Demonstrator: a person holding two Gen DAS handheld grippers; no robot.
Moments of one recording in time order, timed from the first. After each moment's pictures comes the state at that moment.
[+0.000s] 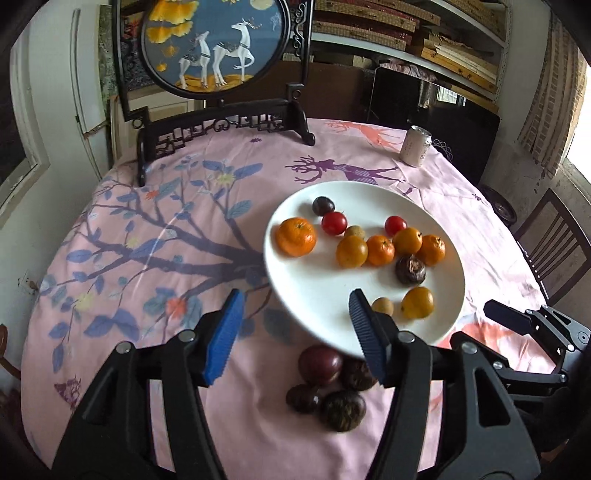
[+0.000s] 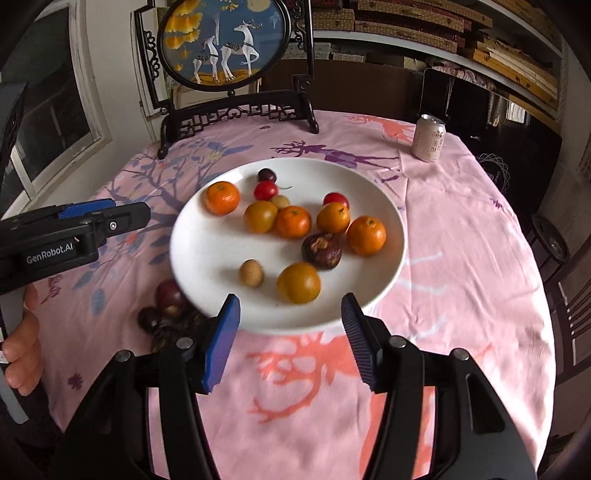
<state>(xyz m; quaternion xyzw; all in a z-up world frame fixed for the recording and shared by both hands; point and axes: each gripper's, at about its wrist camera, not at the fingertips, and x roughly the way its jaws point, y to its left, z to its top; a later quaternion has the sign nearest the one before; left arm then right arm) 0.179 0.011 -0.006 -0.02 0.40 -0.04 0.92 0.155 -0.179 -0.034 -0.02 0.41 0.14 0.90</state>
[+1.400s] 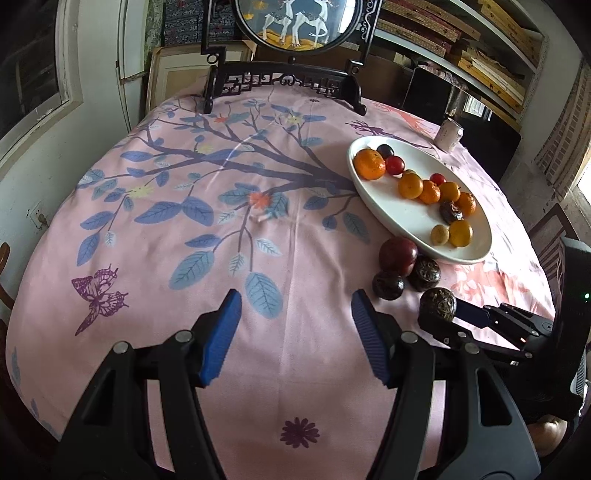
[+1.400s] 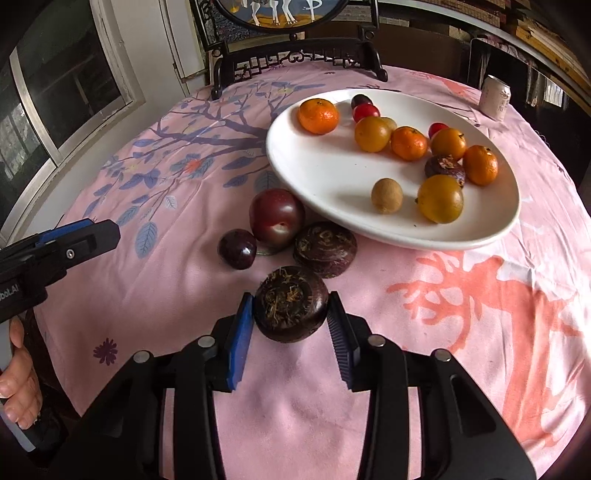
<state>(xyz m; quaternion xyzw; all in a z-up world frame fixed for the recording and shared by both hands) 0.104 0.088 -0.047 -0.08 0.43 -0.02 0.90 0.130 -0.098 -0.089 -0.03 0.47 0.19 0.86</state>
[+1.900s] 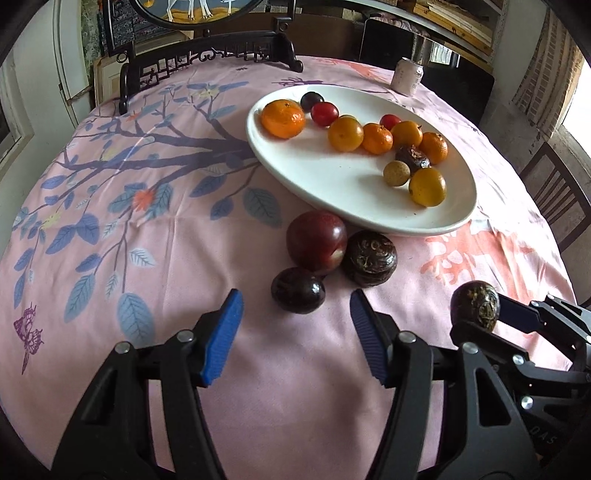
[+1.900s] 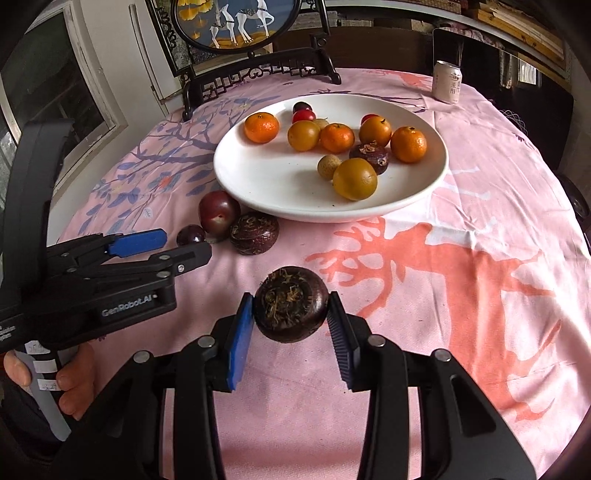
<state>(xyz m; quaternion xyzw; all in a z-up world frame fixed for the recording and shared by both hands) 0.153 0.004 -0.087 -0.01 0.47 -0.07 0.88 0.110 -0.156 -0.078 0.01 0.46 0.16 0.87</state>
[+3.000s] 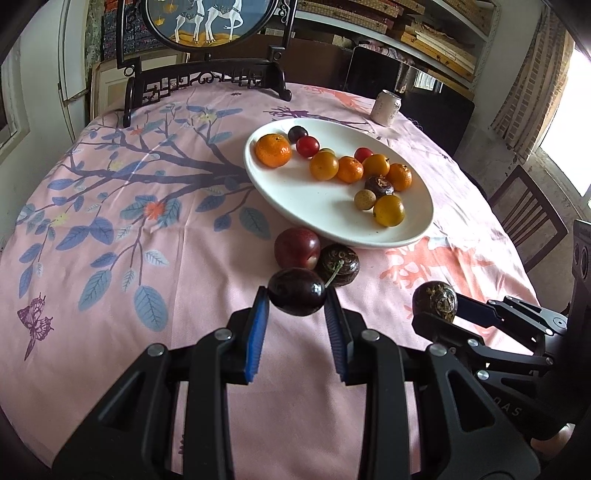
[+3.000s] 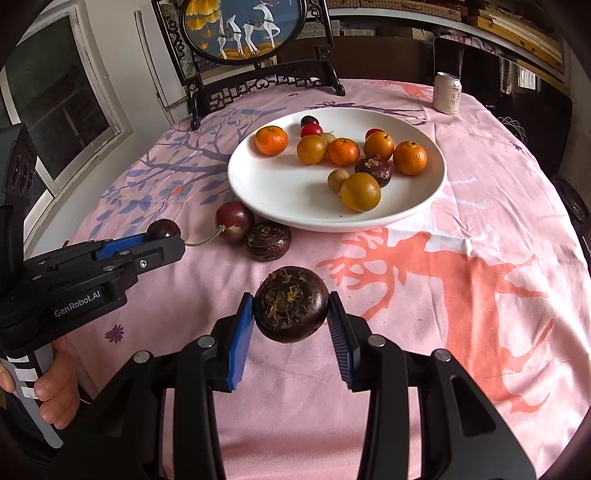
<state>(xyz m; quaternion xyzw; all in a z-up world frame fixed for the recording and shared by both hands) 0.117 0.019 -0.049 -0.05 0.43 -0.11 0.89 0.098 -0.152 -0.062 0.02 0.45 0.16 0.88</state>
